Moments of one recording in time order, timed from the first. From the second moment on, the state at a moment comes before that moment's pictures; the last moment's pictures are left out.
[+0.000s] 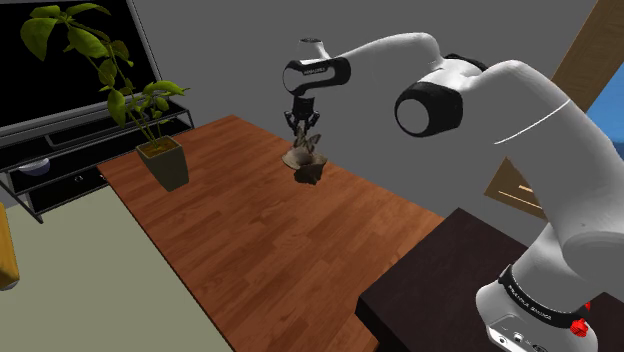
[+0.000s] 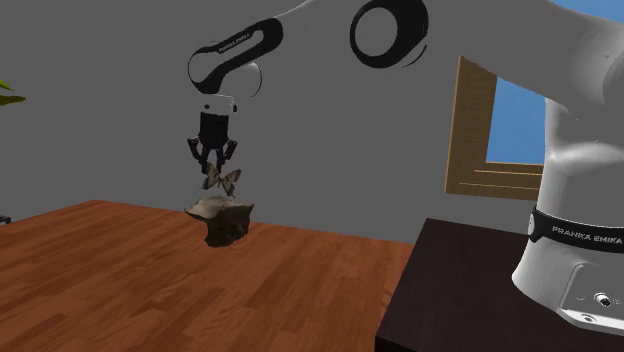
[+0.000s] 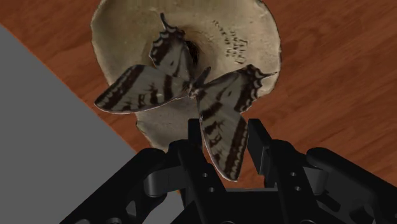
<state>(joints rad) 0.08 1.01 -0.17 -0.90 0.21 2.04 0.34</state>
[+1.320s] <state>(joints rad) 0.07 1.21 -0.15 -0.73 0.22 2.07 0.36</state>
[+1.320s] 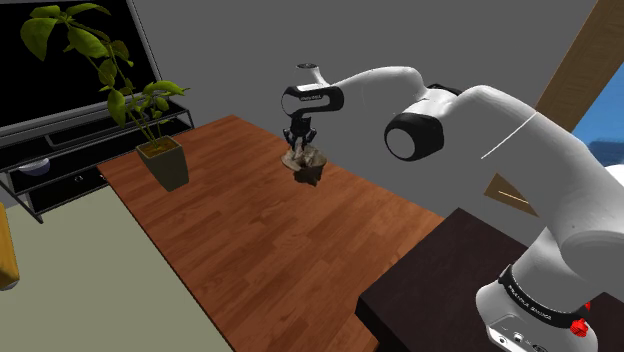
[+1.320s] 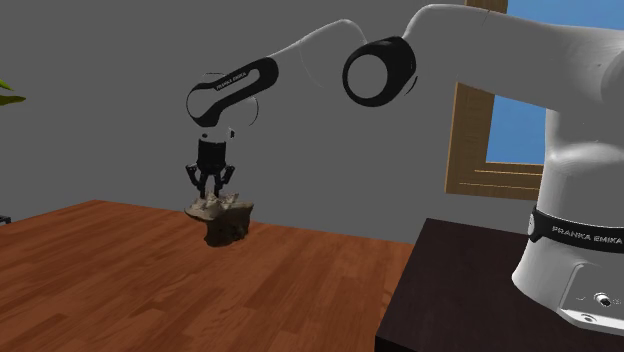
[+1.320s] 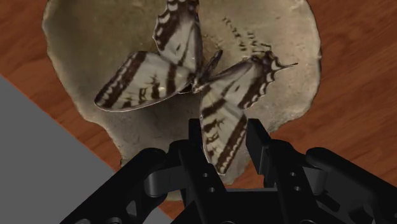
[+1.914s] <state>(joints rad) 0.07 1.20 -0.15 -0.74 0.22 2.07 0.35</state>
